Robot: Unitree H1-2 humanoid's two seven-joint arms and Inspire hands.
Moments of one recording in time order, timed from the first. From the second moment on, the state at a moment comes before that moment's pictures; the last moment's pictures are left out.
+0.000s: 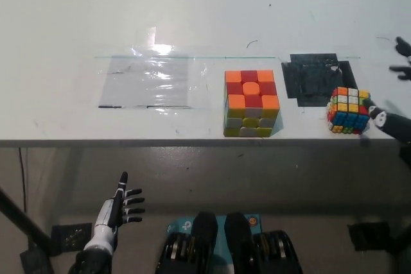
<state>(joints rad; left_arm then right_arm) -0.39 0.09 0.06 0.96 0.01 -0.19 0.10 -0.34 -0.41 0.09 -0.21 -0.39 0.29 0.01</state>
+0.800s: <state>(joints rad) -0.41 0.09 0.06 0.97 0.01 -0.19 0.10 -0.37 -0.39 0.19 -0.04 -0.46 0.30 0.09</state>
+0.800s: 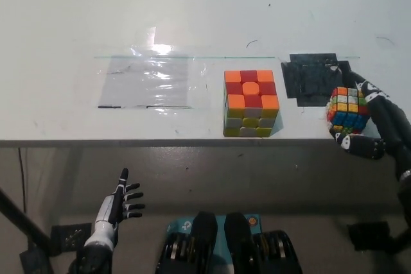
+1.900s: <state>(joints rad) -0.42 0.10 0.05 0.97 0.03 -0.19 0.10 -0.55 -0.40 0.29 0.34 -0.58 0.05 -0.01</state>
